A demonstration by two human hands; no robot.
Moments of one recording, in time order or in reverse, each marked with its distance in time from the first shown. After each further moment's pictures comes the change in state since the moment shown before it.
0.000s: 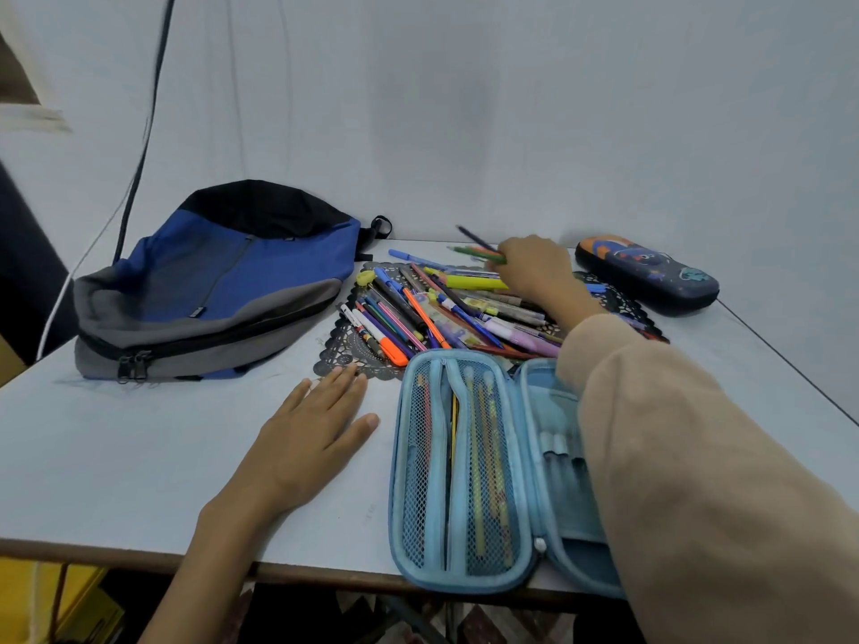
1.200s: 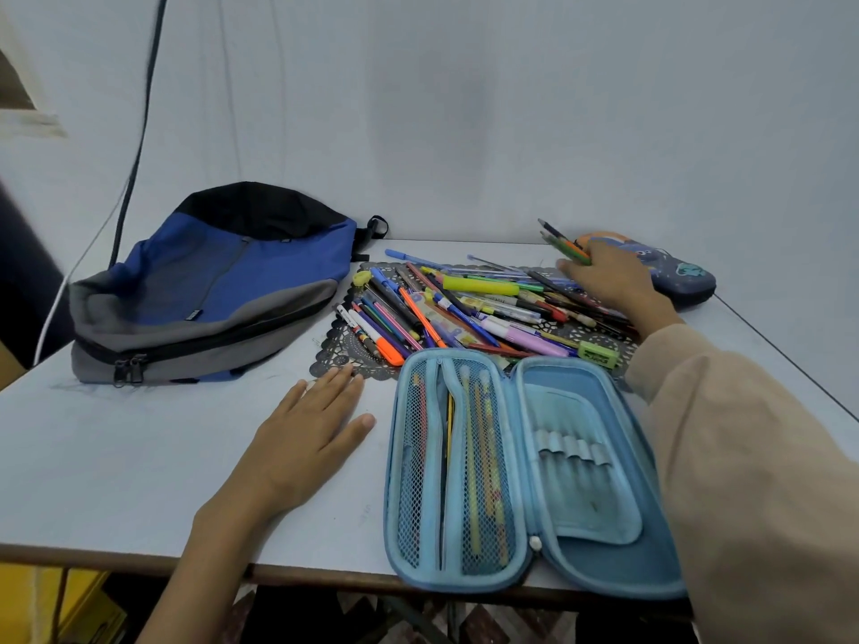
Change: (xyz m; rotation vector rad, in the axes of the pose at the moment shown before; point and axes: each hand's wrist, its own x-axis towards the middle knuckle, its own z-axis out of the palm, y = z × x) left_hand 0.001 -0.002 0.001 -0.015 -0.006 -0.002; right_hand -0.018 0.100 0.016 0.360 0.036 0.226
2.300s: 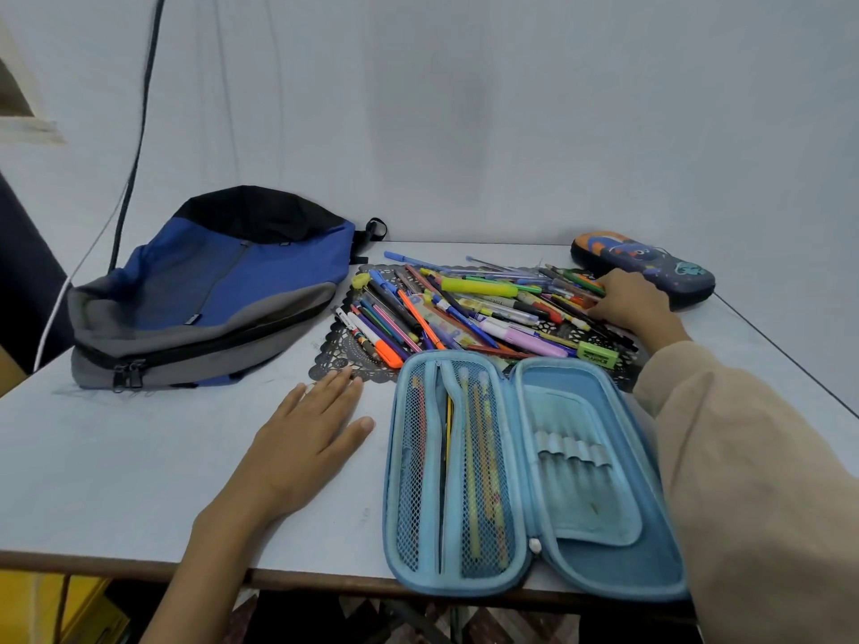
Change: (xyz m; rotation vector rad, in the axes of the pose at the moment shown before) left_hand -0.001 0.002 -0.002 -0.014 0.007 0.010; right_hand -0.017 0.021 0.007 -0.193 -0.118 0.194
